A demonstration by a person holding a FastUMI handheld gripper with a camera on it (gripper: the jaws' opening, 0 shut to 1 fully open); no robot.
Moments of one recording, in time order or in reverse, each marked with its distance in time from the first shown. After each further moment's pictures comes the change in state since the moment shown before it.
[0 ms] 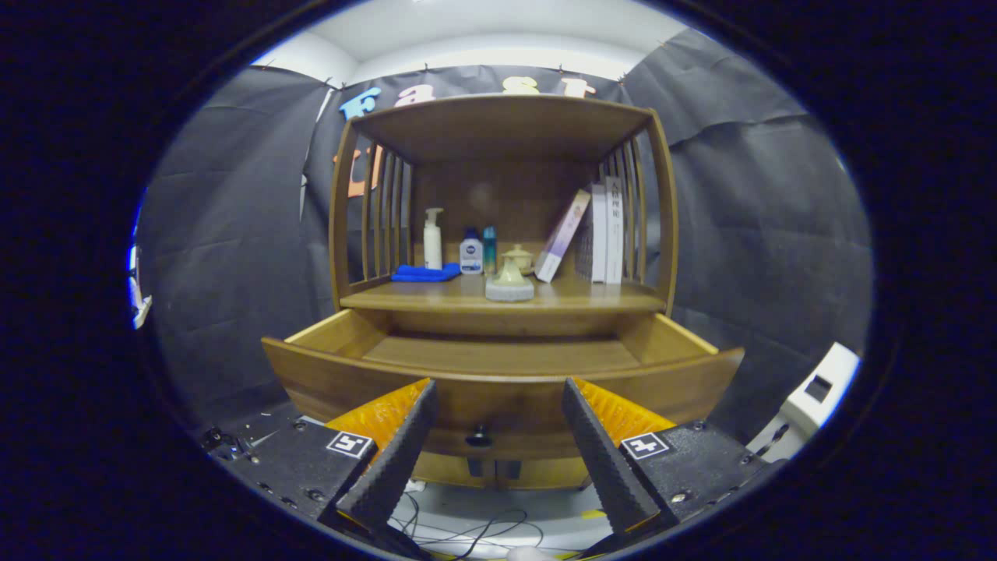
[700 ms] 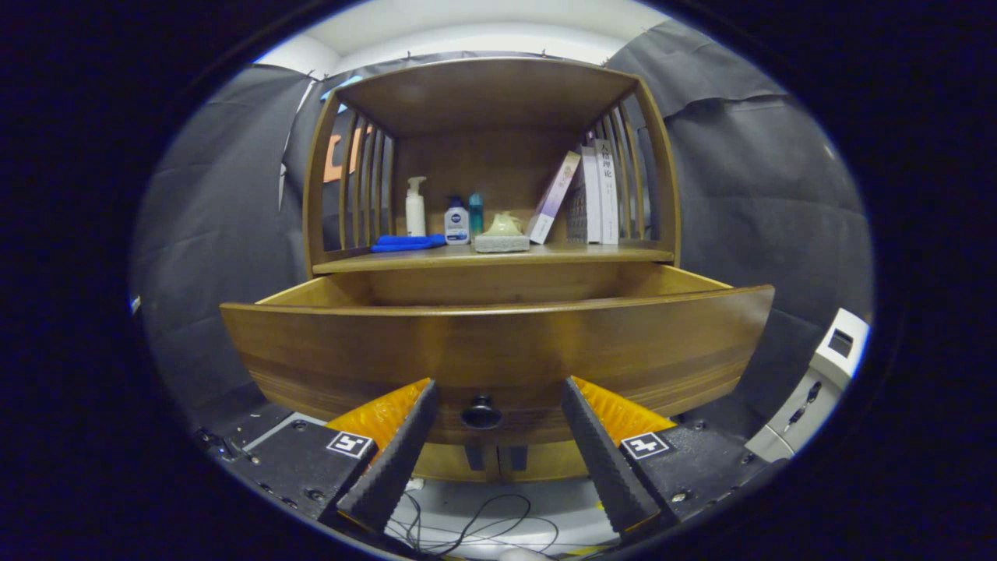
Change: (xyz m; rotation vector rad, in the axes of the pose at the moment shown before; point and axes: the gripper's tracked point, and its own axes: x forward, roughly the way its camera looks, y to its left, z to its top) arm 0.043 0.004 -0.040 0.008 0.028 -0.065
